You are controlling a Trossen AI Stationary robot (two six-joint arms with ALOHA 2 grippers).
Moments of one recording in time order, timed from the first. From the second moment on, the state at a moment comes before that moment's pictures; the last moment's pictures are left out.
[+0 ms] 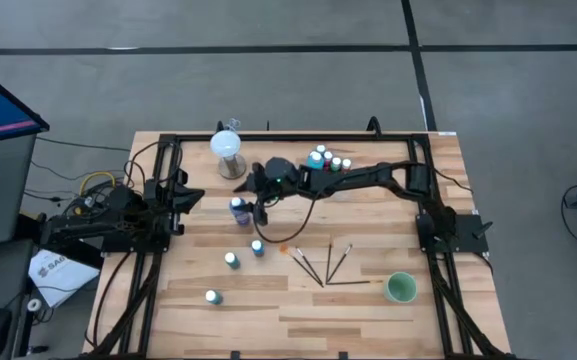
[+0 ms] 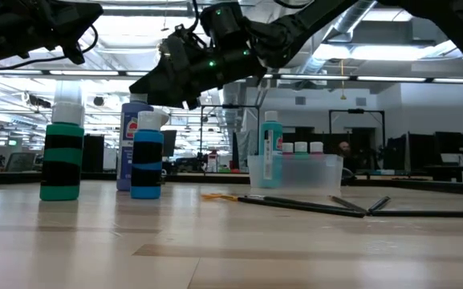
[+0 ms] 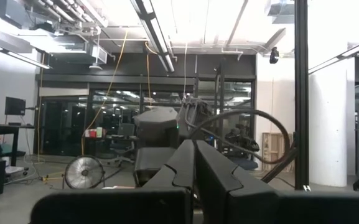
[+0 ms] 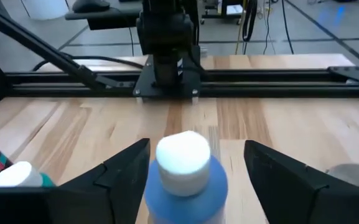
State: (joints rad) left arm 0.16 0.00 0.01 0.43 0.03 -0.06; right arm -0.14 2.17 1.56 0.27 -0.25 -0.02
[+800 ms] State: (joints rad) left arm 0.16 0.00 0.01 0.43 0.03 -0.06; right arm -0.15 2.16 1.56 0.25 -0.26 -0.06
